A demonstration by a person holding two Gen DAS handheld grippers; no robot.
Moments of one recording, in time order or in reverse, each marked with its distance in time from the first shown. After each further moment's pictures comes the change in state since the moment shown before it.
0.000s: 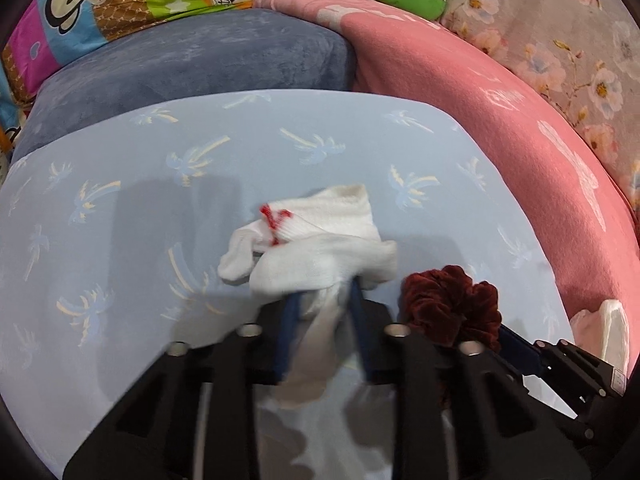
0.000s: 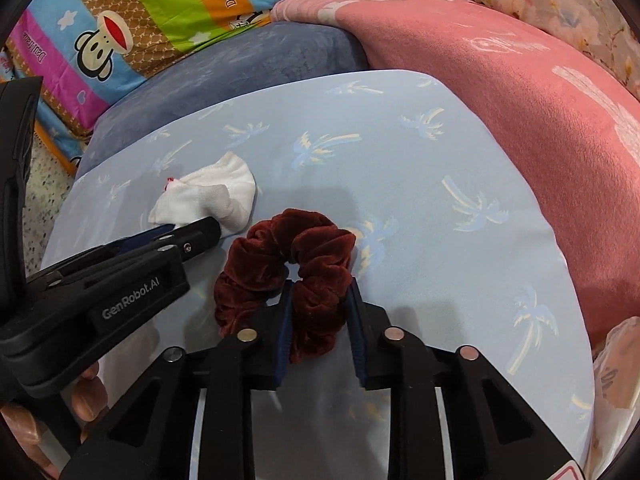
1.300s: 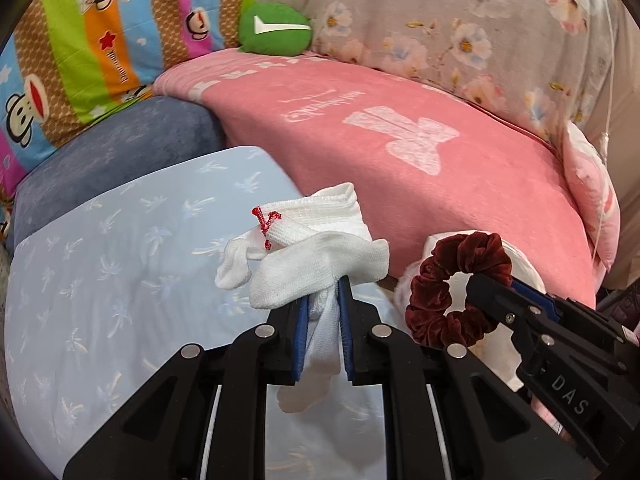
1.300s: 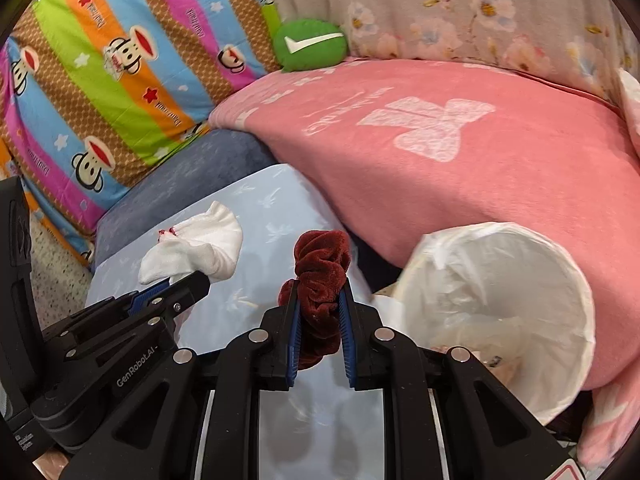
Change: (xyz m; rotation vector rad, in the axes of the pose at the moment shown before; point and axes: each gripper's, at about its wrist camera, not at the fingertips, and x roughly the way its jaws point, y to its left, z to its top) left arm -0.124 -0.197 -0.071 0.282 -0.143 -0.102; right arm -0.245 -0.160 -0.100 0.268 -0.279 -0.061
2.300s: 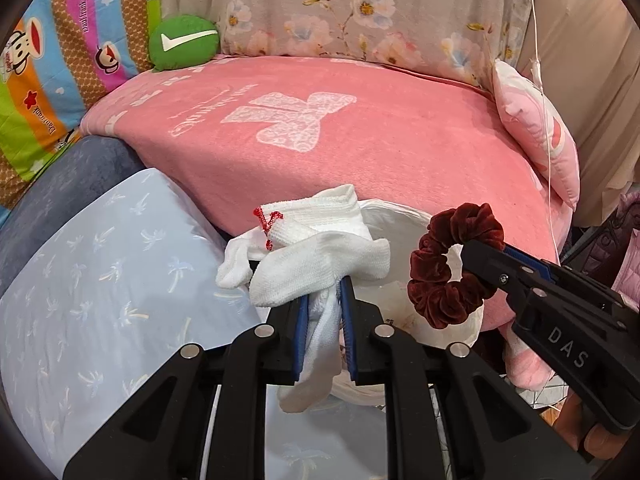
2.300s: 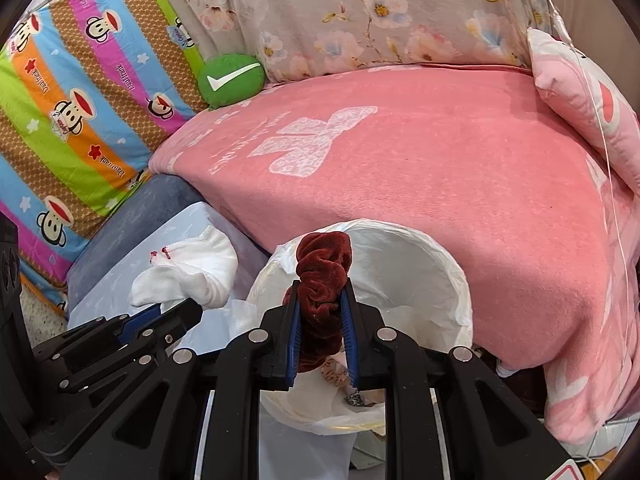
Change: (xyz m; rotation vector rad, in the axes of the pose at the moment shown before) left arm 0.011 -0.130 -0.009 0.205 0.045 -0.101; right arm -0.054 -0.126 -0.012 0.164 -0.065 -0.119
